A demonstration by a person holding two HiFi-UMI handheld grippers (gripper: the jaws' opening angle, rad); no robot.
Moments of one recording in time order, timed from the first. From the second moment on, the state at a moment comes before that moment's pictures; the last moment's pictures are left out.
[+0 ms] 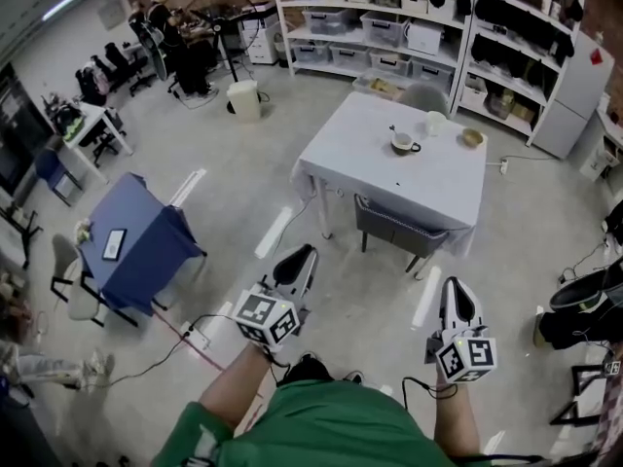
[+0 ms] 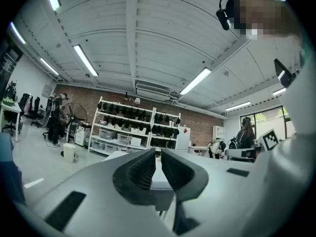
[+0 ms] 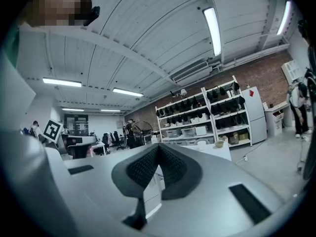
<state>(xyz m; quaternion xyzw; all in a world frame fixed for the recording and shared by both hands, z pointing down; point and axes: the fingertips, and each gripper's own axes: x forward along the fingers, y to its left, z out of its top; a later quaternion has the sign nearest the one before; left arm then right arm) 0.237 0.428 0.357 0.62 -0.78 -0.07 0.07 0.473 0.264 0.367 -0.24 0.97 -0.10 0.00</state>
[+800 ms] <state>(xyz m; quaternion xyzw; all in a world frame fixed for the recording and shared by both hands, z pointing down) 0.057 0.362 0.392 0.64 -0.76 -0.09 0.07 0.323 0.207 0.391 -0.29 0.95 -0.09 -0.01</state>
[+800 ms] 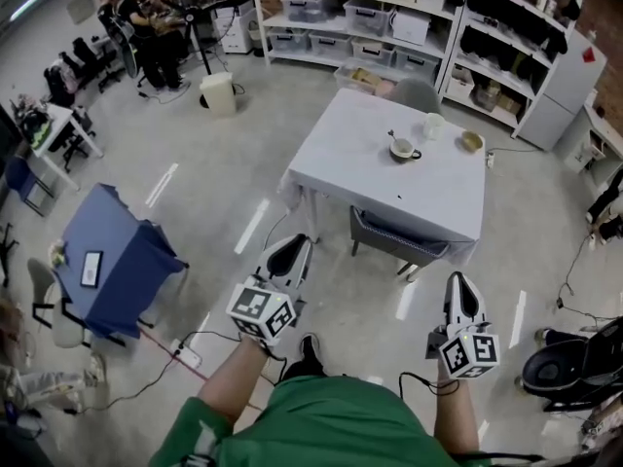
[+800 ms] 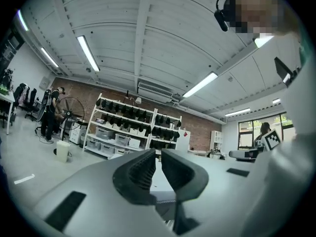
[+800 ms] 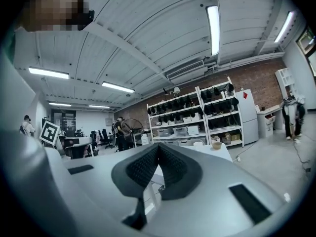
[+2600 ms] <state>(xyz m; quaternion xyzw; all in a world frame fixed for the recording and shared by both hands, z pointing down) -0.232 0.111 0.396 0.59 -0.80 -0.08 0.08 0.020 -0.083 0.413 -0.25 0.96 -0.14 -0.01</state>
